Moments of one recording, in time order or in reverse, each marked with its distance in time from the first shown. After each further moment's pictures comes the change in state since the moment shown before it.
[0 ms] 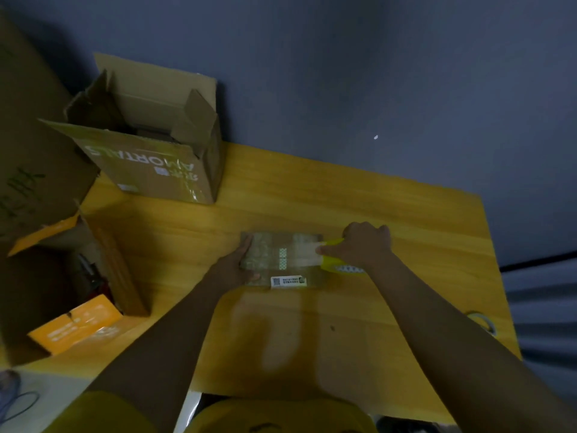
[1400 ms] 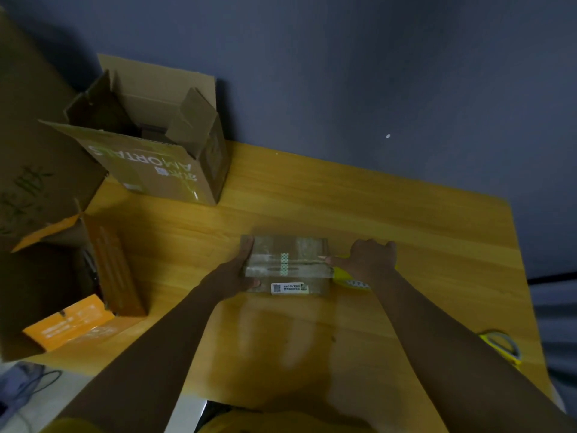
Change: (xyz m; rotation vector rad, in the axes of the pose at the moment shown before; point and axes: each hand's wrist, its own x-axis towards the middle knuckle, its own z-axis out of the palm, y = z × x) left_hand -0.003 0.010 0.006 0.048 -0.057 -0.060; right_hand 0.036 0.024 0.043 -0.088 -0.113 -0.023
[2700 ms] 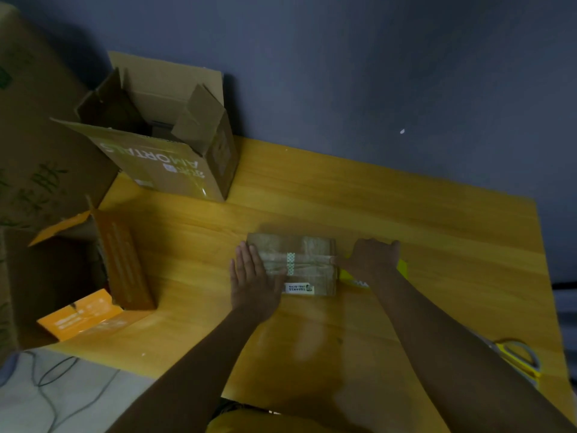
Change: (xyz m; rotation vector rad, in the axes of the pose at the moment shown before) left_hand -0.003 0.026 0.072 0.477 0.444 -0.148; right_hand 0.004 -0.011 -0.006 -0.039 -0.043 0.010
